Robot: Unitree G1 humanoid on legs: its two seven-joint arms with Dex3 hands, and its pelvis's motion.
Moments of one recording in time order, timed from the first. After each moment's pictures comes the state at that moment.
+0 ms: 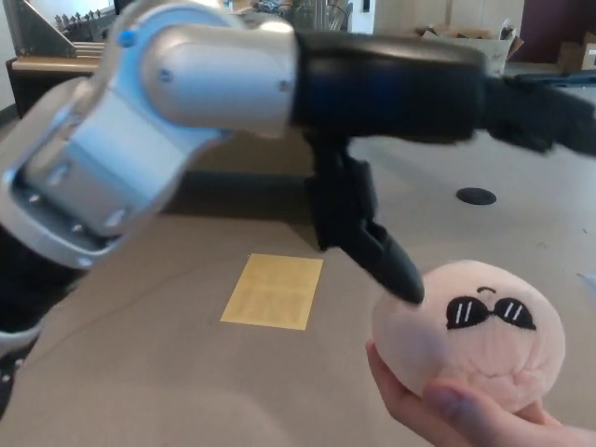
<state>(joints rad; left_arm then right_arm) -1.52 0.65 -0.58 -0.14 -0.12 0.14 -0.91 -0.27 -0.33 0.09 0.97 -0.28 -0.43 -0.17</state>
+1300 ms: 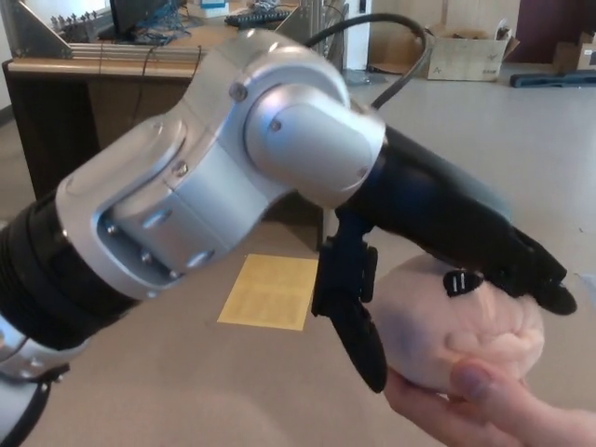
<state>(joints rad) -1.48 0.59 -0.66 -0.16 0.10 0.16 -1.16 -0.38 -0.38 0.11 1.07 -0.31 -0.55 -0.18</state>
